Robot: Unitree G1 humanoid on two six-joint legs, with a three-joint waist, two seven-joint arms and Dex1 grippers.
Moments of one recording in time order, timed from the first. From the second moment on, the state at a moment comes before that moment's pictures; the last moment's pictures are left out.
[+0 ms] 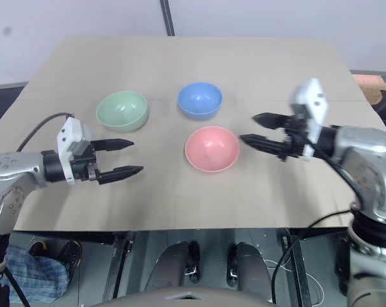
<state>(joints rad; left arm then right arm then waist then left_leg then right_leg) -0.20 0.94 0.23 -0.21 -0.55 0.55 -1.08 -0.47 -0.60 -0.37 -0.55 0.47 1.11 1.03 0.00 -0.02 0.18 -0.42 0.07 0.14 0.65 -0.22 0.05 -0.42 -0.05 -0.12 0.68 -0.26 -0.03</state>
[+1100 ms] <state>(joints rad) -0.90 0.79 -0.17 0.94 0.10 -0.24 -1.09 -0.17 -0.81 -0.53 -0.44 0.64 0.75 0.93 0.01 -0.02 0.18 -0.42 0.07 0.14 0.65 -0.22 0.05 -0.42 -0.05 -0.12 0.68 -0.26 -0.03</state>
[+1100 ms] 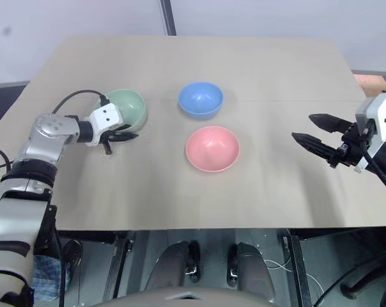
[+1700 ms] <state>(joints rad) -1.09 0.66 -0.19 0.86 0.09 -0.32 -1.30 -0.11 -0.85 -0.53 -0.44 0.69 0.67 0.96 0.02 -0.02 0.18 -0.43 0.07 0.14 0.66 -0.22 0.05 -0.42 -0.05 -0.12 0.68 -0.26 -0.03</state>
